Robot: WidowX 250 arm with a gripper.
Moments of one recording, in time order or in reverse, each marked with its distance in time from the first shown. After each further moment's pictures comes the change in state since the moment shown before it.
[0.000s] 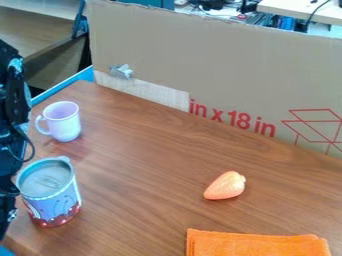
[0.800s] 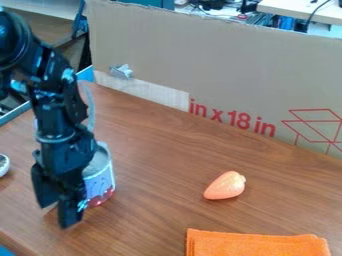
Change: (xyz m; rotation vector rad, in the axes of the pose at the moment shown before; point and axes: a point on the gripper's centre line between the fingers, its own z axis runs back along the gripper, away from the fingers) arm 0.092 -0.036 0.009 -0.008 -0.314 -0.298
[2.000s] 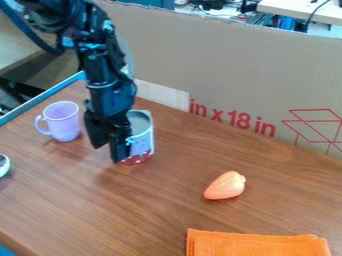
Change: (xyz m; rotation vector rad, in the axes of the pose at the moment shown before) arm 0.091 0.018 0.038 -0.011 -0.155 -0.069
